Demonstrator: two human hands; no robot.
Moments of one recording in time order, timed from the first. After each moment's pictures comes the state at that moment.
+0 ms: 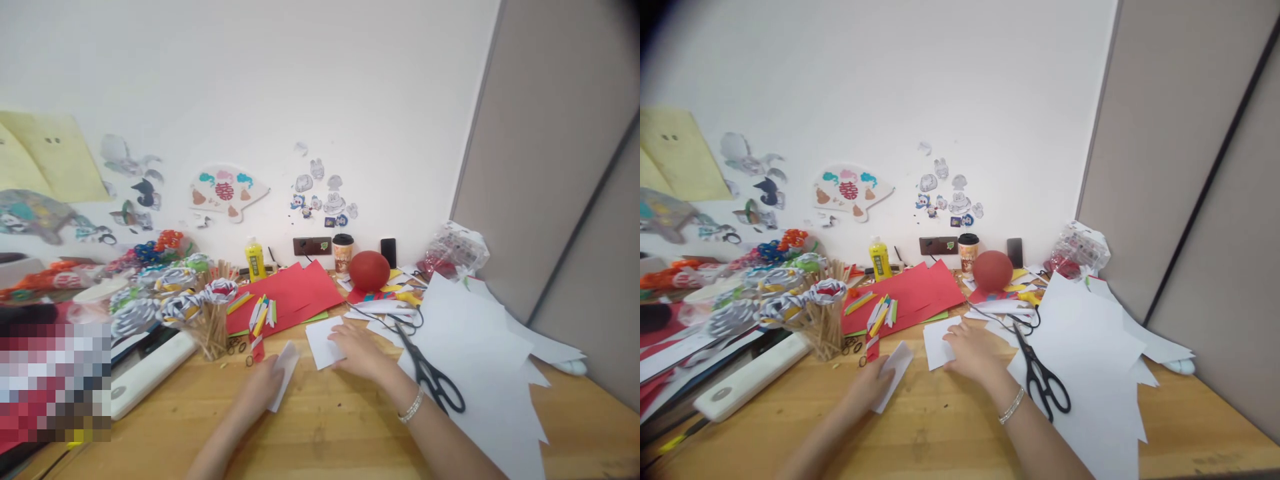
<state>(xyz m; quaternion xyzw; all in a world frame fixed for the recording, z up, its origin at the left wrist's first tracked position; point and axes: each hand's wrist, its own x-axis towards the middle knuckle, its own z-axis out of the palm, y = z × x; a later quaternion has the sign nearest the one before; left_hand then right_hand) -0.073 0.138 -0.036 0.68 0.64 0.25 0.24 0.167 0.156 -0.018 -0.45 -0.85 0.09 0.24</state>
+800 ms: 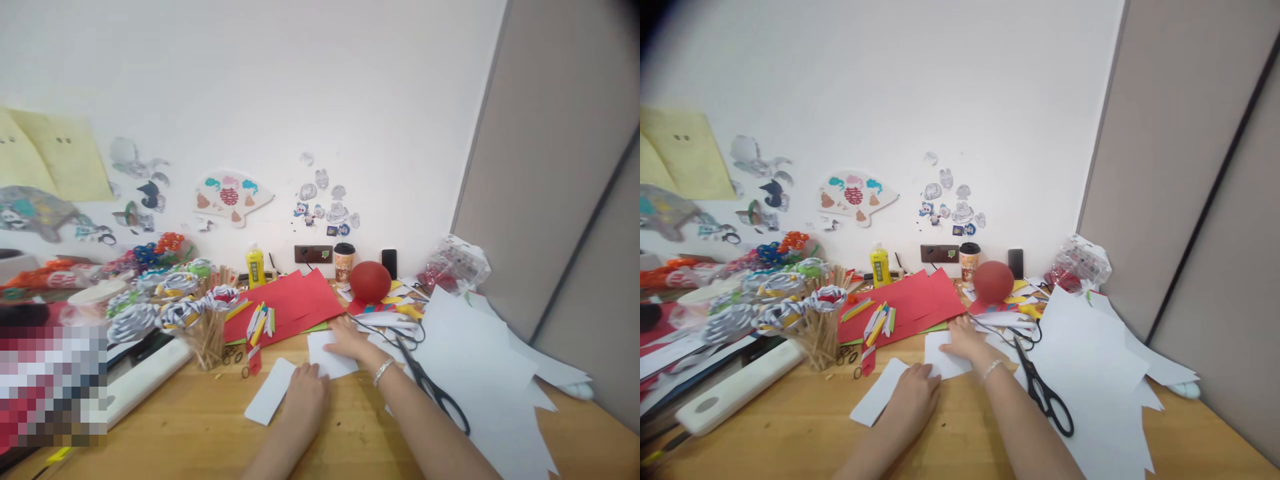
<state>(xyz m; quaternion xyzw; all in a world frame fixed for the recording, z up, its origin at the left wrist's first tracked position) 0.014 0.121 -0.032 0.84 0.53 0.14 0.00 0.153 0.227 -0.025 -0.53 -0.83 0.06 0.14</state>
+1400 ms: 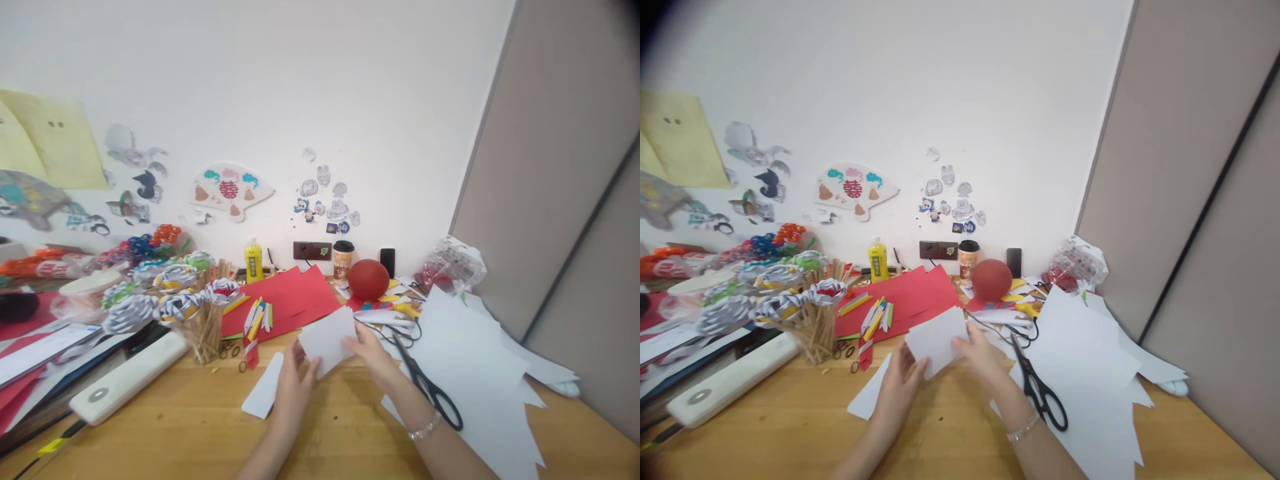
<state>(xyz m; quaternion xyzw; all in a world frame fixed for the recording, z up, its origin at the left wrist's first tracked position) 0.001 0.140 -0.061 0.65 0.52 0.51 0.22 0.177 0.152 -0.016 -0.43 -0.69 0.37 0.46</state>
